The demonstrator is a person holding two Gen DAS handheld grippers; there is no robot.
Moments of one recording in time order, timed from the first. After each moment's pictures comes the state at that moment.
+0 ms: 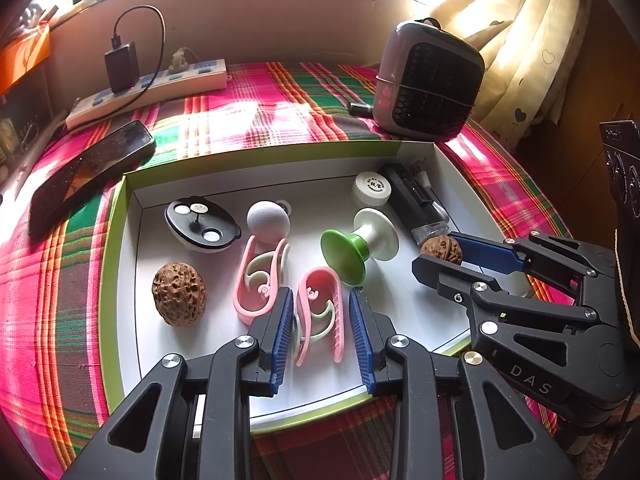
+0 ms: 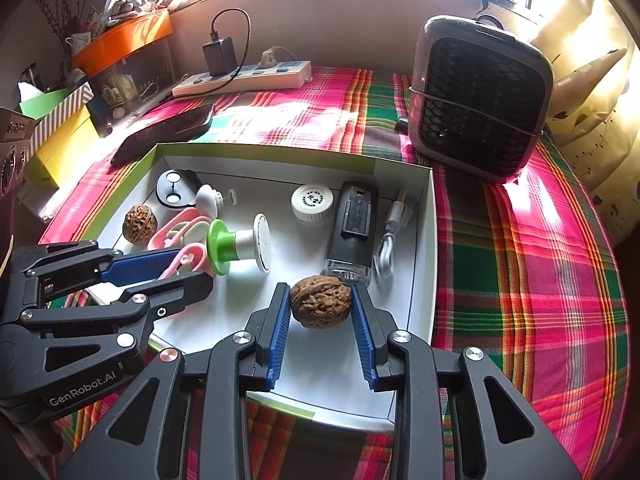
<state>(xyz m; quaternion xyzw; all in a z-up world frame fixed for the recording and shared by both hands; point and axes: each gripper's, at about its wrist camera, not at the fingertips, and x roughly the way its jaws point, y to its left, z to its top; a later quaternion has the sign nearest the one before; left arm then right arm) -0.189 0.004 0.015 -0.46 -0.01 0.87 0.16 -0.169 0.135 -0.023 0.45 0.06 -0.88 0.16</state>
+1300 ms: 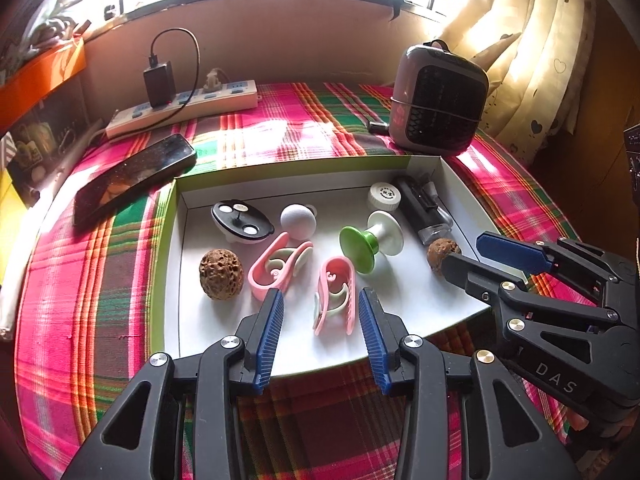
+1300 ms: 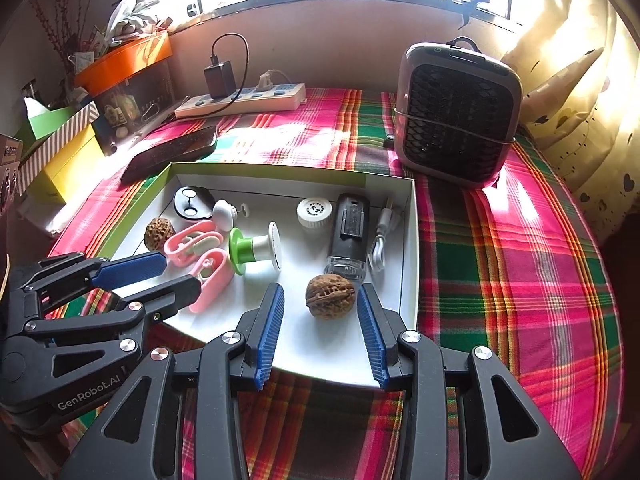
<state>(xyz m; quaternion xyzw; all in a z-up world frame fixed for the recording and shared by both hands) -0.159 -0.001 0.035 -0.43 0.01 0.90 0.10 -0.141 0.139 -0.003 0.42 0.04 -0.90 0.14</state>
